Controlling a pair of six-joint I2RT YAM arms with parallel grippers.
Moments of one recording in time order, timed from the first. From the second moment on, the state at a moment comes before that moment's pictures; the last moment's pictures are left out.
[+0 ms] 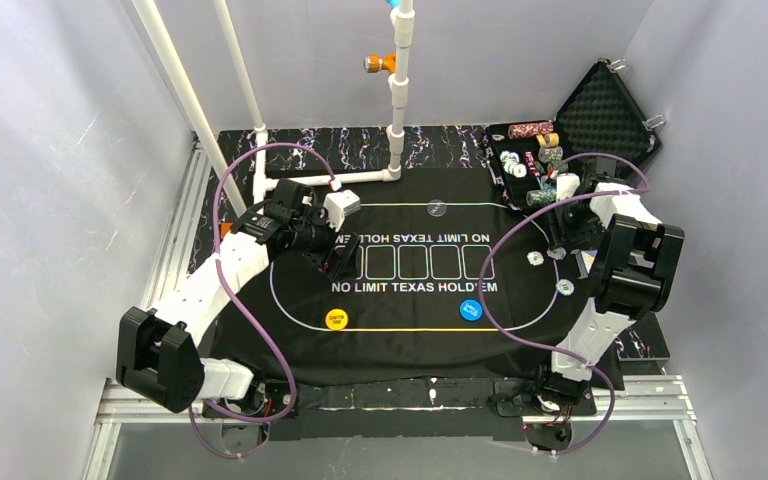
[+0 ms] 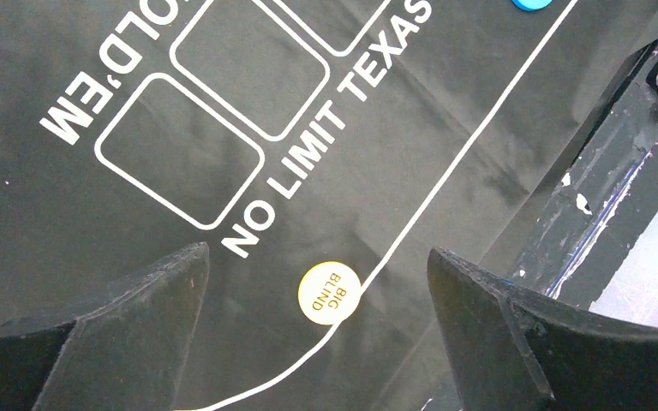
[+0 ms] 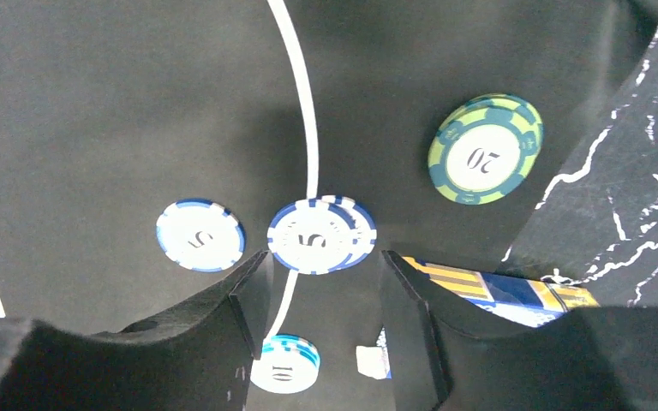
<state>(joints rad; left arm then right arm) -0.42 1.32 1.05 -0.68 0.51 0.23 -0.24 1.83 1.29 -0.72 -0.16 -0.50</state>
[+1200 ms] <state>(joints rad) -0.42 1.32 1.05 -0.68 0.51 0.23 -0.12 1.82 1.19 -0.74 -0.22 -0.50</state>
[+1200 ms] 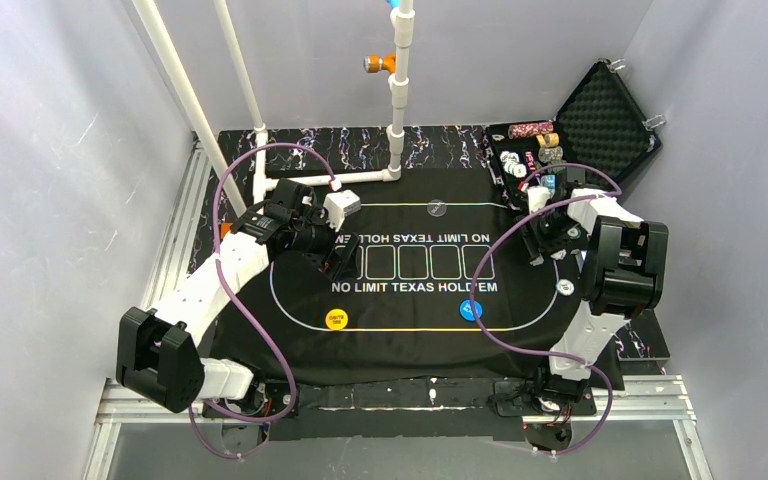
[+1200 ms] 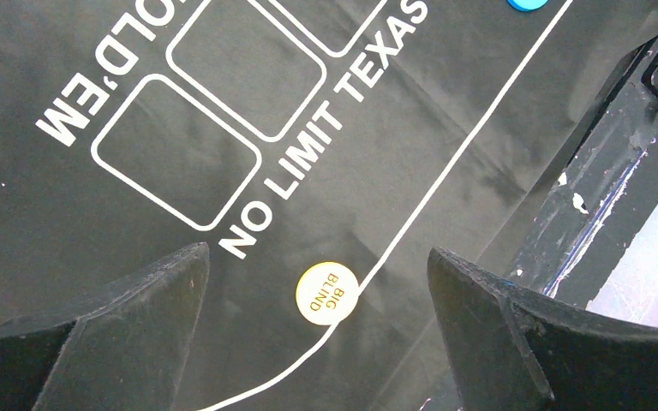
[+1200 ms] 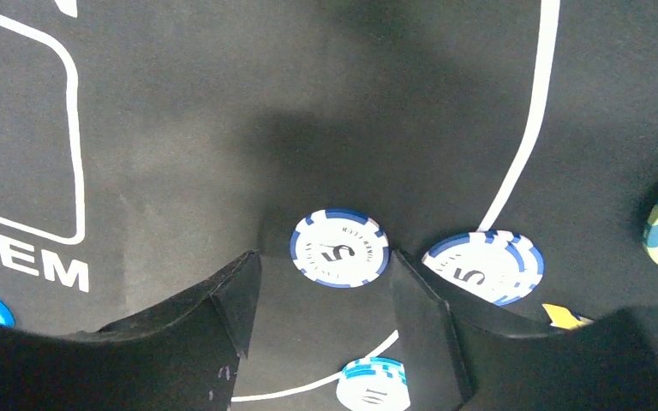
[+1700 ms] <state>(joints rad) -0.42 1.32 1.05 -0.68 0.51 0.23 -0.06 1.81 1.17 -0.71 -0.11 -0.49</state>
